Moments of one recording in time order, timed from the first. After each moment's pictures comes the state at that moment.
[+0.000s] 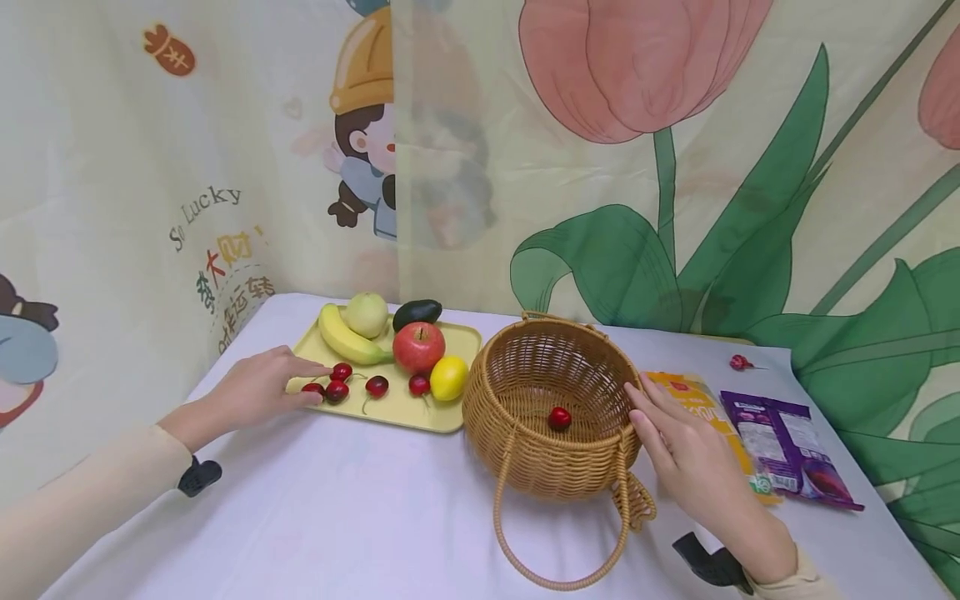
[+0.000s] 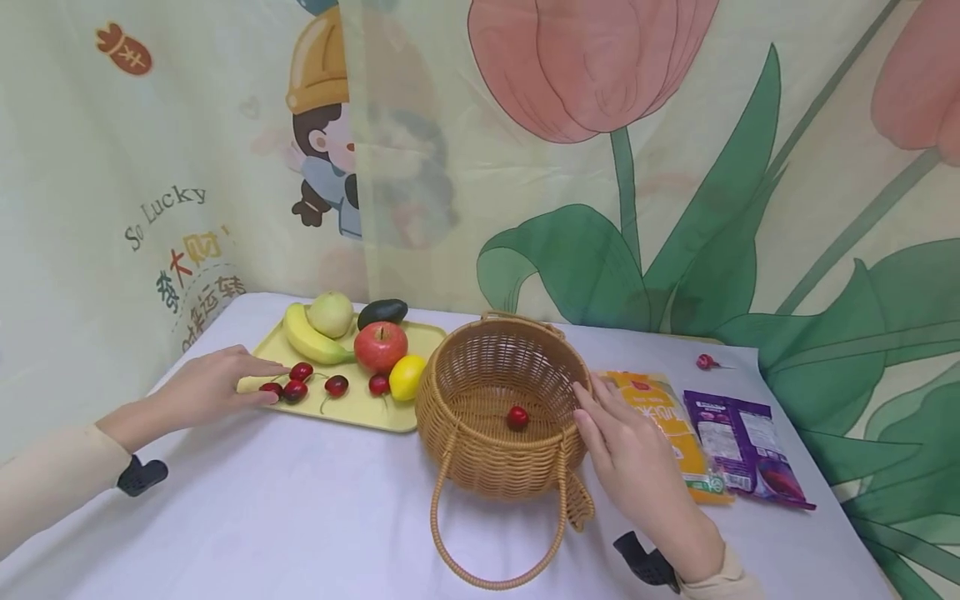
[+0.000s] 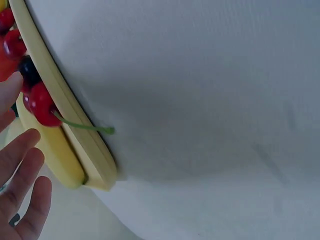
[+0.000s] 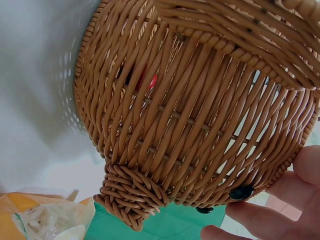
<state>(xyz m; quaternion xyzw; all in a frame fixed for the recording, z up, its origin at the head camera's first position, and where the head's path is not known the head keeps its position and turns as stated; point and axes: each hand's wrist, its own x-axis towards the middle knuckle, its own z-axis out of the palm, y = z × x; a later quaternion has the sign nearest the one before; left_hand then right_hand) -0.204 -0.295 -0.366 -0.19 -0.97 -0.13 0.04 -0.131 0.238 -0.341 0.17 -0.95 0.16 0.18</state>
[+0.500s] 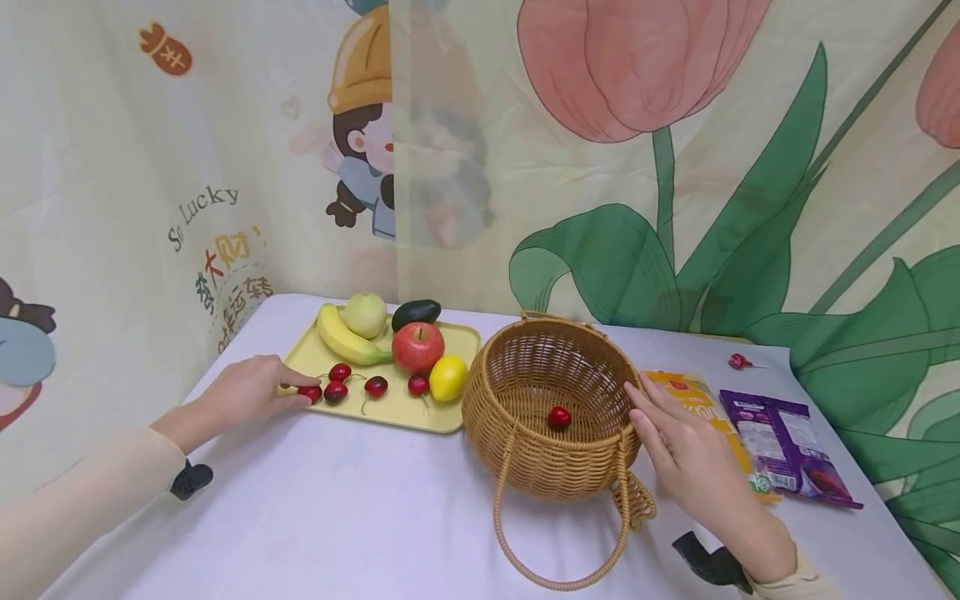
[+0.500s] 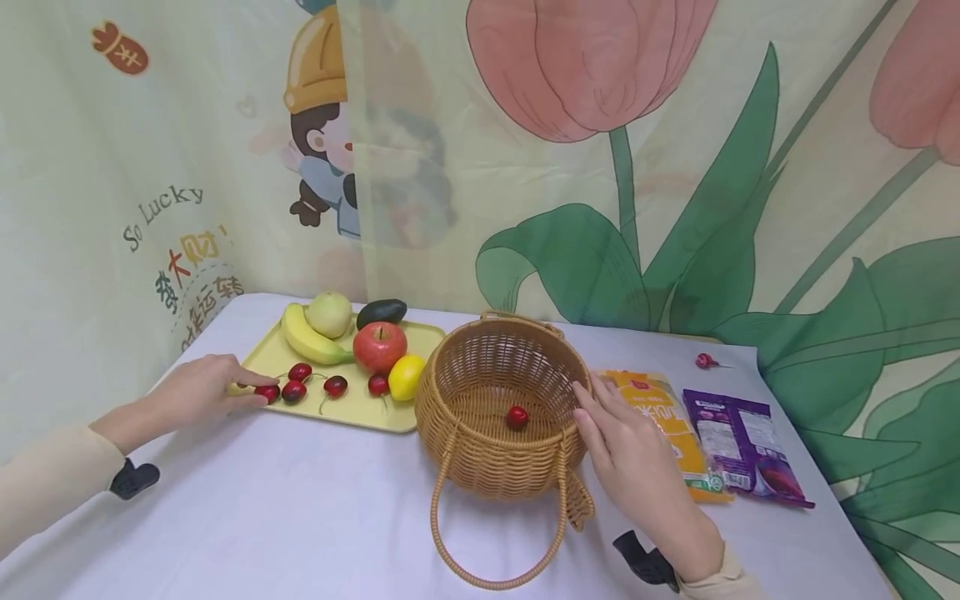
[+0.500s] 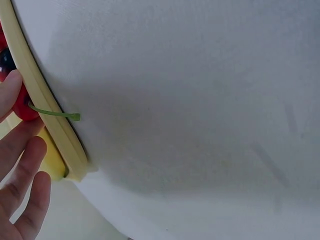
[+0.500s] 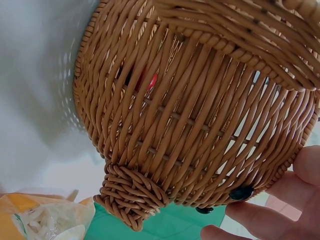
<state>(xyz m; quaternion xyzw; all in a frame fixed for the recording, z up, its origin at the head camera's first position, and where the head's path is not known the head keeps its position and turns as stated) -0.208 -0.306 -0.375 -0.17 -0.98 -0.13 0.00 -0.131 0.237 -0.341 0.17 -0.95 0.16 0.18</state>
